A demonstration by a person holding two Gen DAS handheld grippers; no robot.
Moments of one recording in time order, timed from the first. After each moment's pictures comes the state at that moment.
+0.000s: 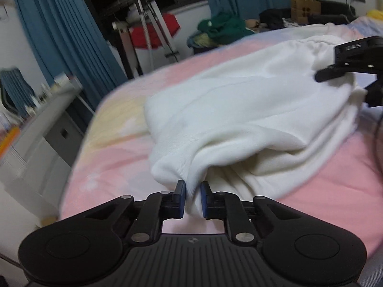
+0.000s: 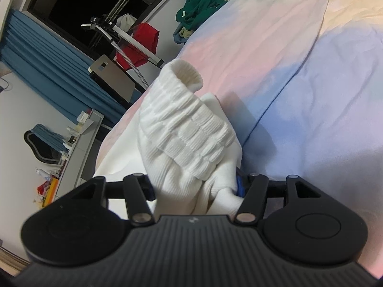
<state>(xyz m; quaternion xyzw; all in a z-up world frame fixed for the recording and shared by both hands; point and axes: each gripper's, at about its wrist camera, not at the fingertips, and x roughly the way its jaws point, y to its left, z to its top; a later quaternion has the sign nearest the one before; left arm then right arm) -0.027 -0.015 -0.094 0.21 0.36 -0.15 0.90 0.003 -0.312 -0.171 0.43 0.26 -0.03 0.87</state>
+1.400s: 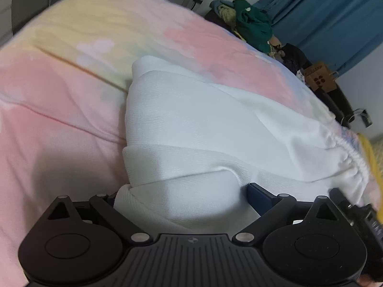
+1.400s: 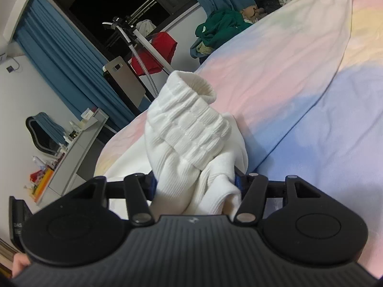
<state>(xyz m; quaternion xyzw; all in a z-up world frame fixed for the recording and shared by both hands) 0.163 0.031 -0.116 -0.13 0.50 -0.18 0.84 0.006 -0.294 -0.145 0.35 0.23 -0.03 0.91</state>
